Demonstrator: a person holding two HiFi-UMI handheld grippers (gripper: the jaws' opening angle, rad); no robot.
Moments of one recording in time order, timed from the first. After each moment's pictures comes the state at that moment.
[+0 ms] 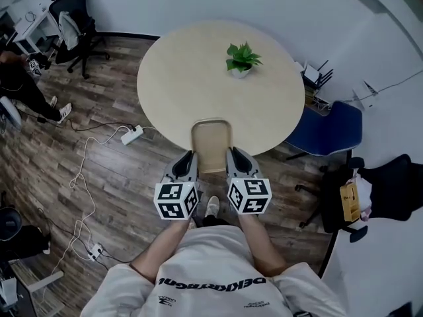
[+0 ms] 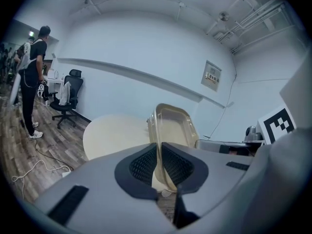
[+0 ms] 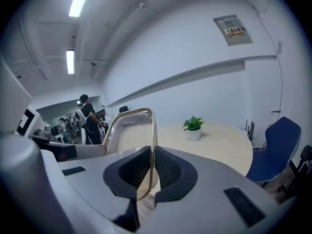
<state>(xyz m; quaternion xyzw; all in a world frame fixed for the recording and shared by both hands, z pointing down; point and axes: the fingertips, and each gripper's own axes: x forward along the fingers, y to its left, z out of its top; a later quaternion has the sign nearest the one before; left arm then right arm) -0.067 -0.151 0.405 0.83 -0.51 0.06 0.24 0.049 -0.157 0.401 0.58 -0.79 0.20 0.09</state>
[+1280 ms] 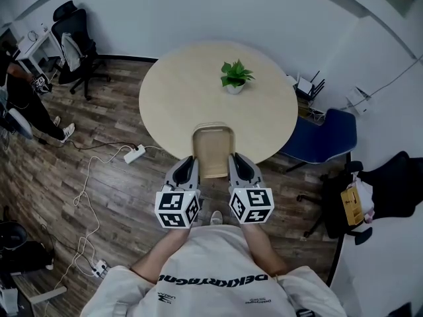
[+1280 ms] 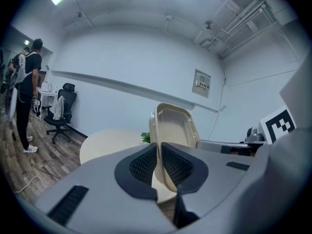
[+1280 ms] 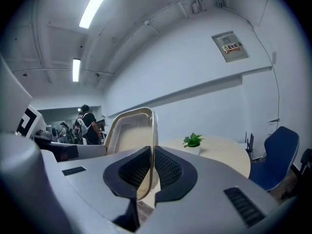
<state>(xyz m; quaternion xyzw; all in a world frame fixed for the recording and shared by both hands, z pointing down) -0.064 -0.134 0.341 0.85 -0.50 0.02 0.17 0.053 -0.134 0.336 0.59 -0.79 0.13 0.03</state>
